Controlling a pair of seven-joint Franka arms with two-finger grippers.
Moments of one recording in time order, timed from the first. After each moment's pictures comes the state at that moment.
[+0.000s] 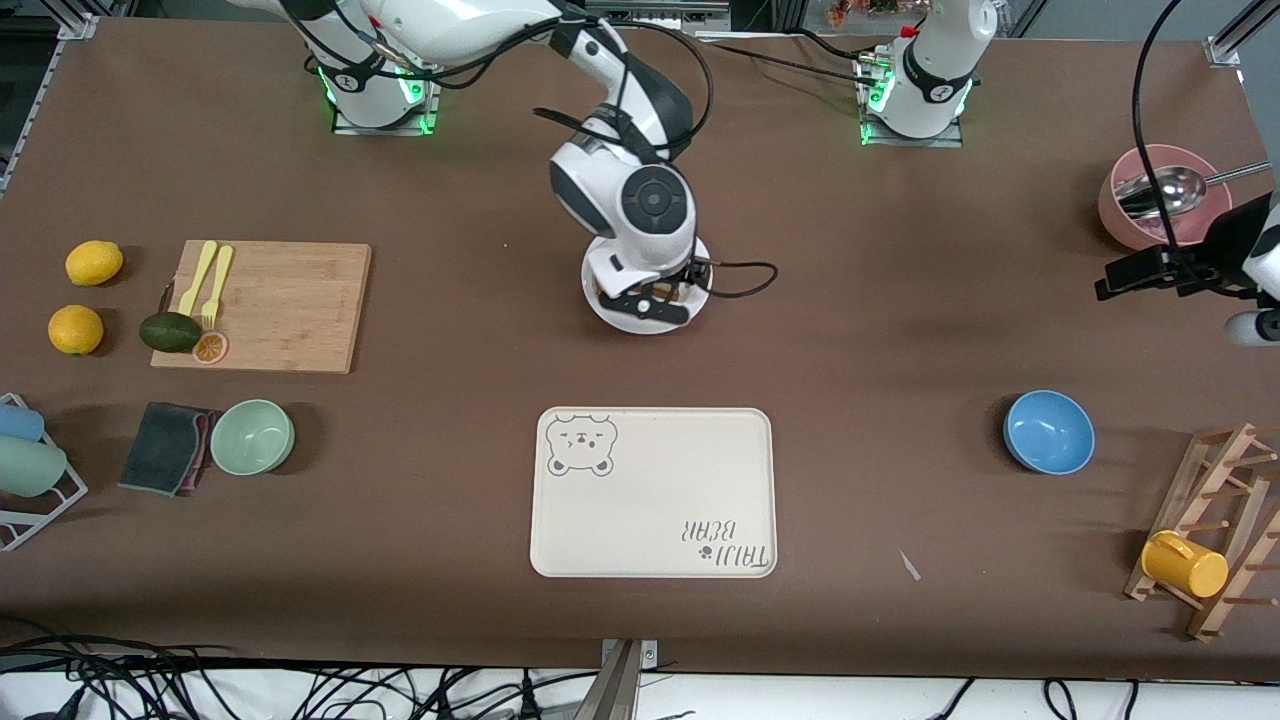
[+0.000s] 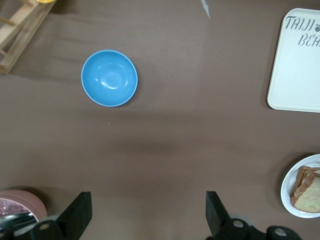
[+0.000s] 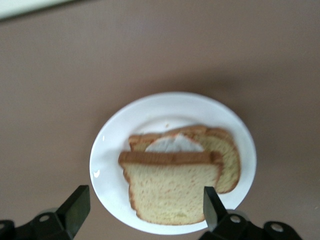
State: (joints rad) left arm 0.17 0.18 -0.12 -1.46 -0.05 1.49 -0.06; right arm 0.67 0.72 0.18 -1.30 0.05 1.91 1.03
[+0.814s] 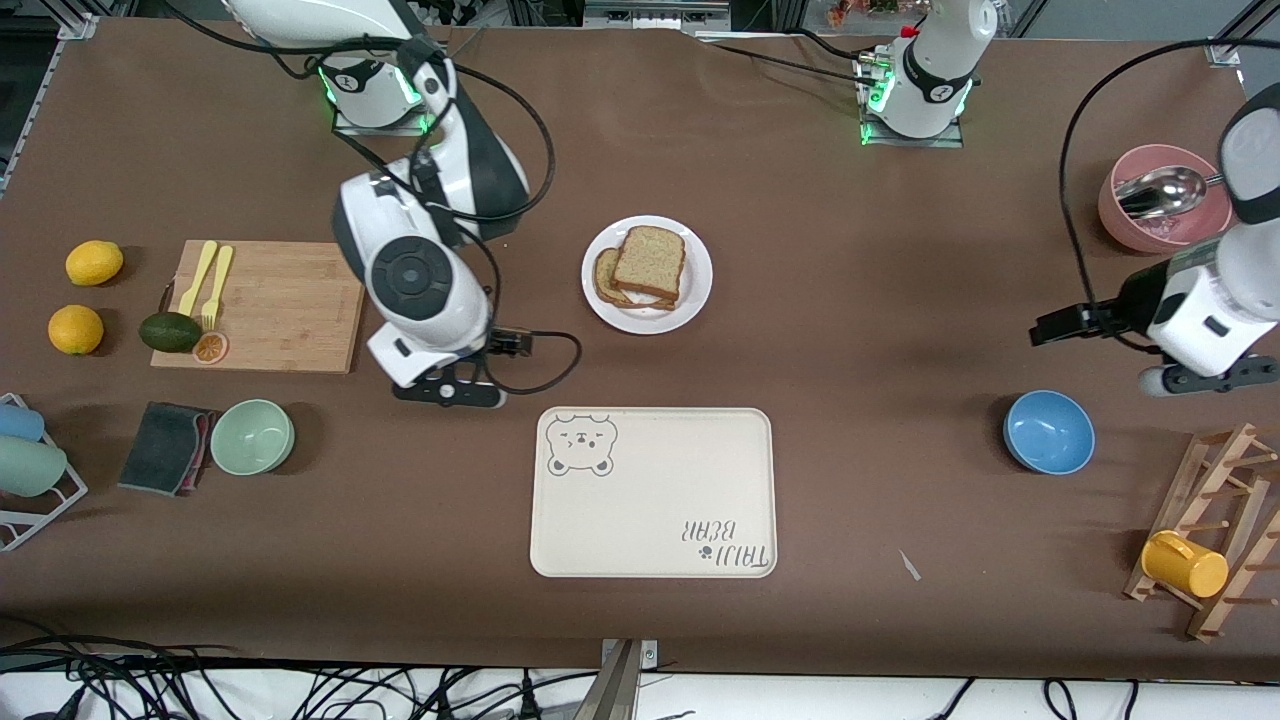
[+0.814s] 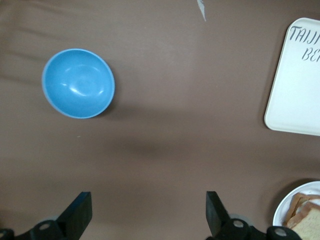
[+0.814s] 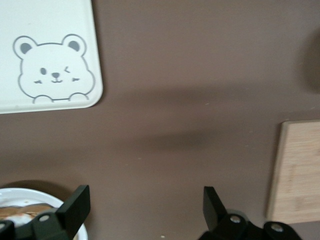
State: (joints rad) left arm 0.17 0.22 -0.15 -1.67 -0.12 1.78 -0.12; right arm 0.60 0.52 -0.18 -1.44 0.05 1.78 0.47
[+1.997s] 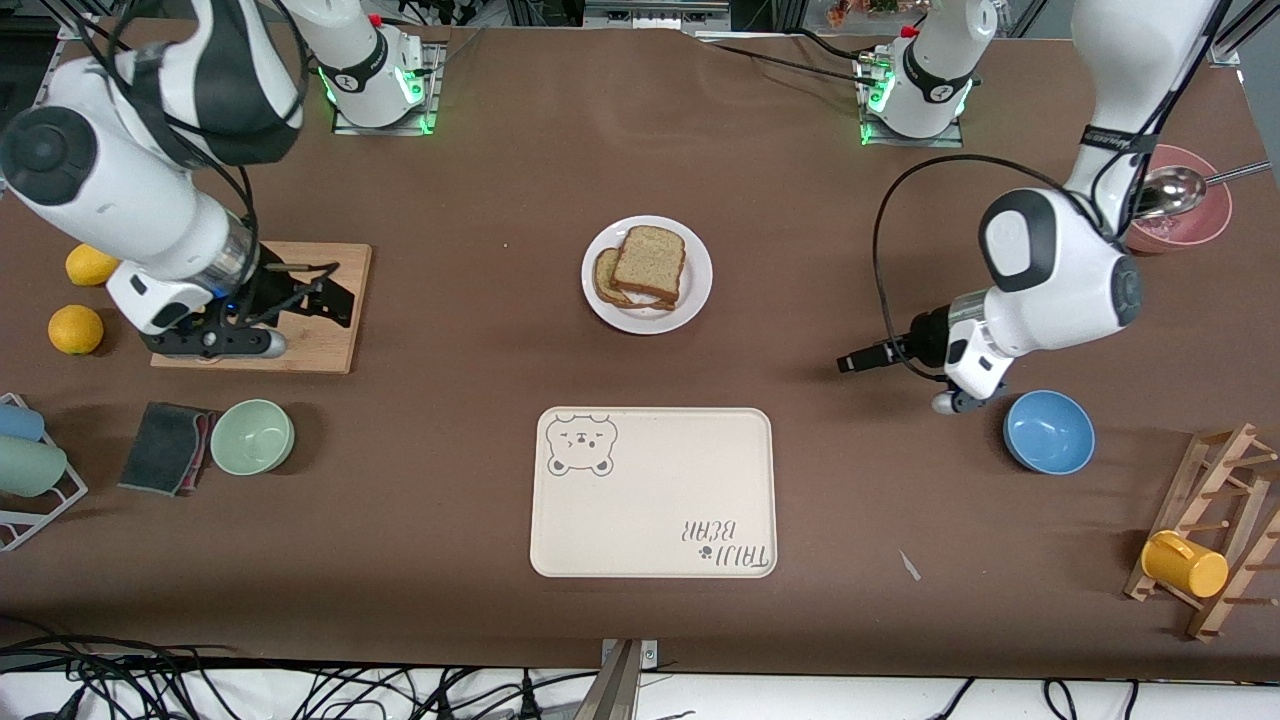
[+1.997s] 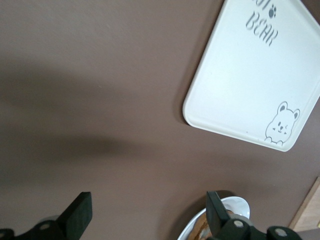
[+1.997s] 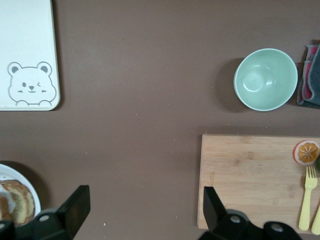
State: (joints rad) left arm 0.10 0.37 -0.31 -2.02 -0.65 2.28 -0.08; right arm 0.20 0.11 -0.02 -1.78 0.05 1.89 0.18
